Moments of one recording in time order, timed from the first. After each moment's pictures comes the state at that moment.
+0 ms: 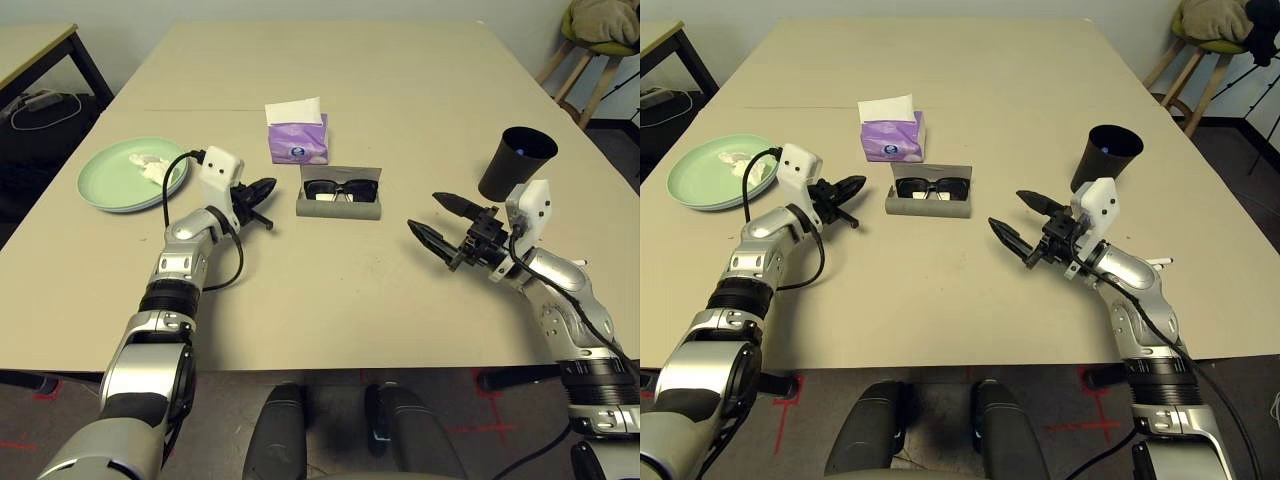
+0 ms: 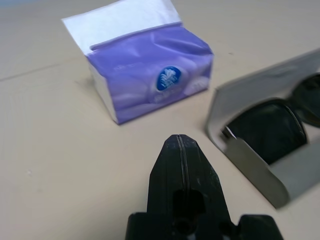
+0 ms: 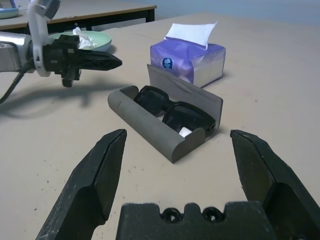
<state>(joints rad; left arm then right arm) -0.80 0.41 0.06 0.86 -0.15 -0.10 -0.64 -0.29 -0.40 -0.09 0.04 0.38 0.11 0.82</state>
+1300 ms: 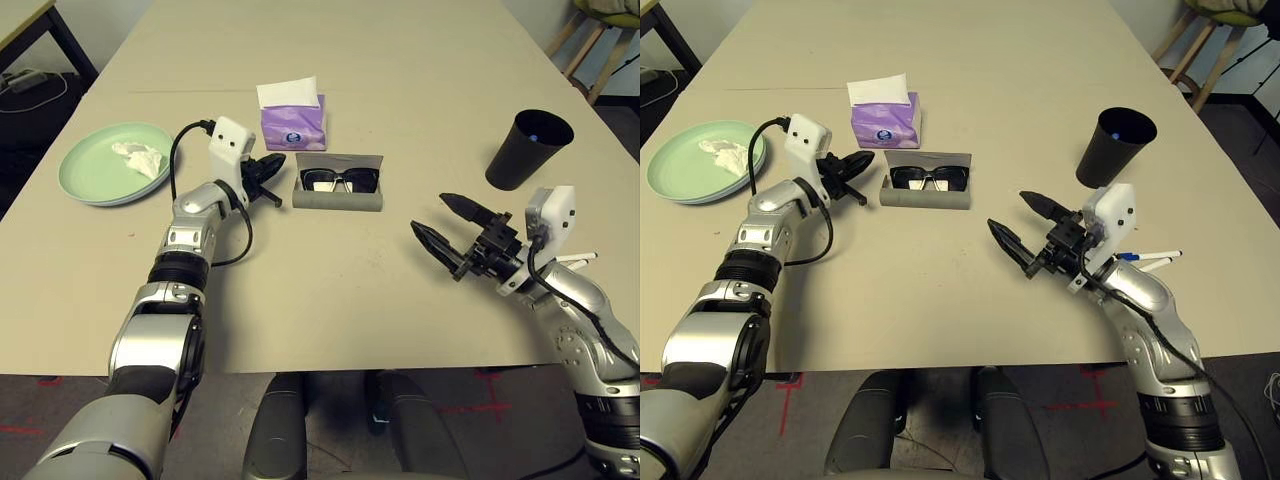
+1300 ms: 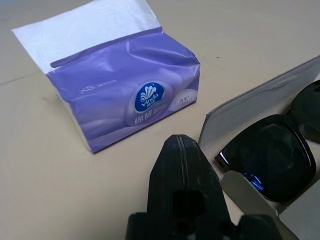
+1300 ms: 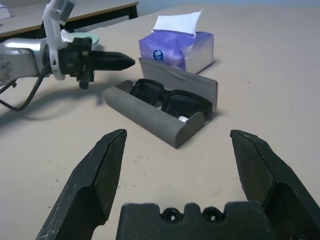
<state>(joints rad) -0.91 0.38 0.06 0.90 -0.11 -0.12 -0.68 -0.14 -0.42 -0.11 -0.27 0.46 0.22 0.67</state>
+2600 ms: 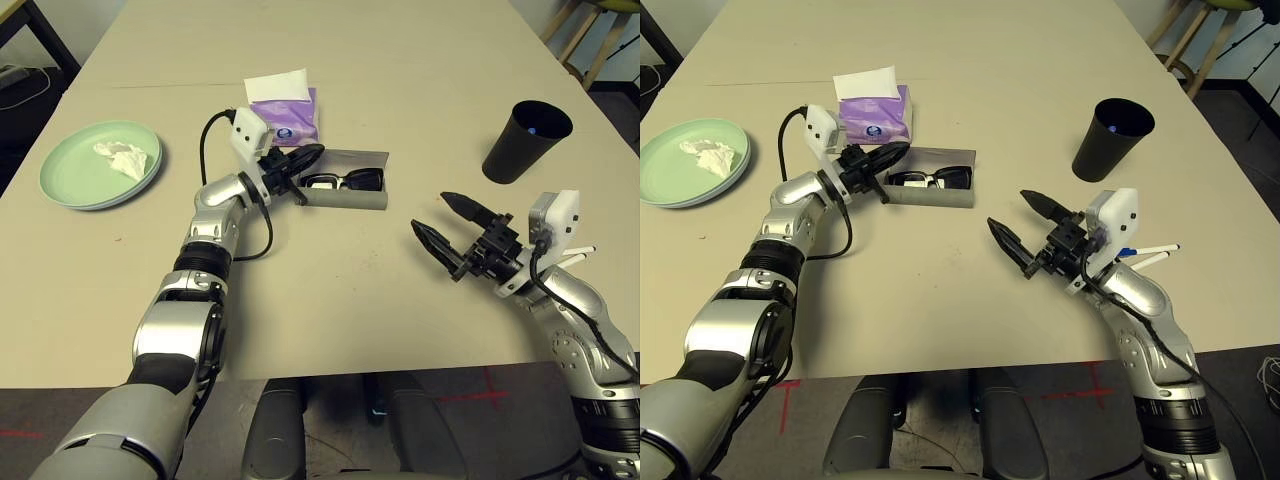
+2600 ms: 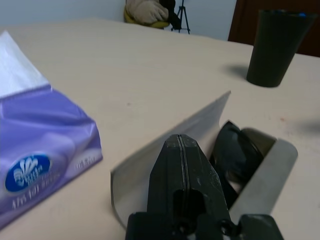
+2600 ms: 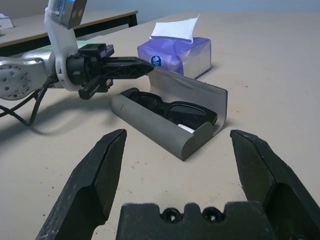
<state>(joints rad) -0.93 0.30 0.09 0.92 -0.19 -0.20 -0.97 -0.15 -0.40 -0.10 -0.23 0.47 0.17 0.70</state>
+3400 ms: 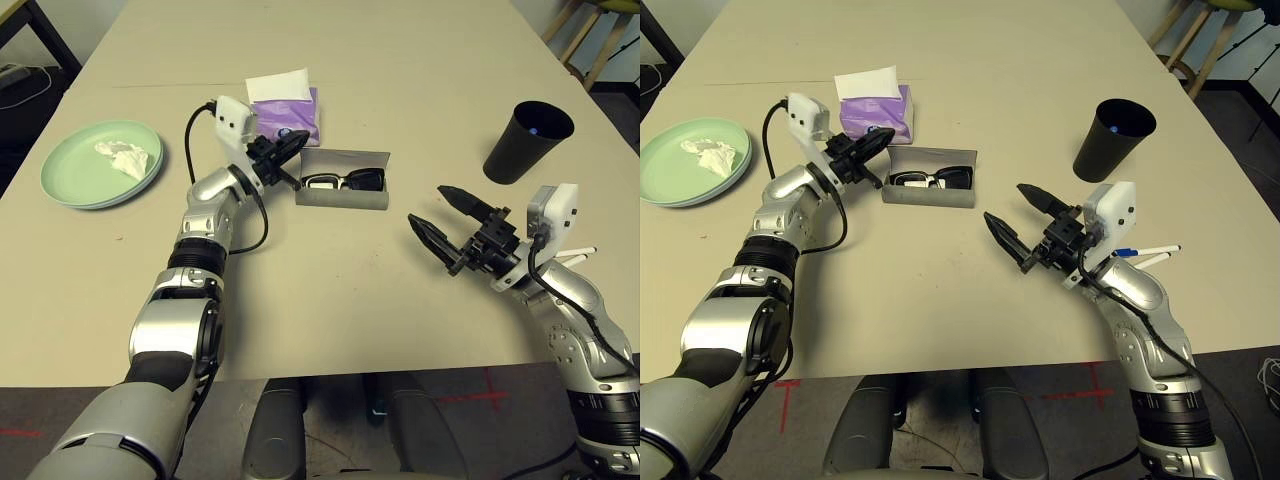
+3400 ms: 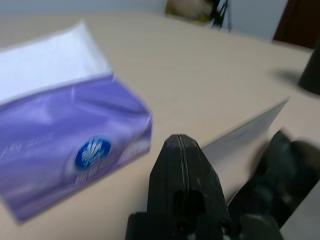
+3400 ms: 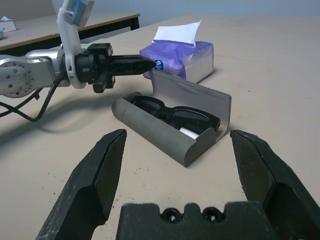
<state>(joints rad) -0.98 0.32 0.11 0.98 -0.16 -0.16 -0.78 -0.16 -0.39 -0.09 -0.23 0.47 0.18 0.69</state>
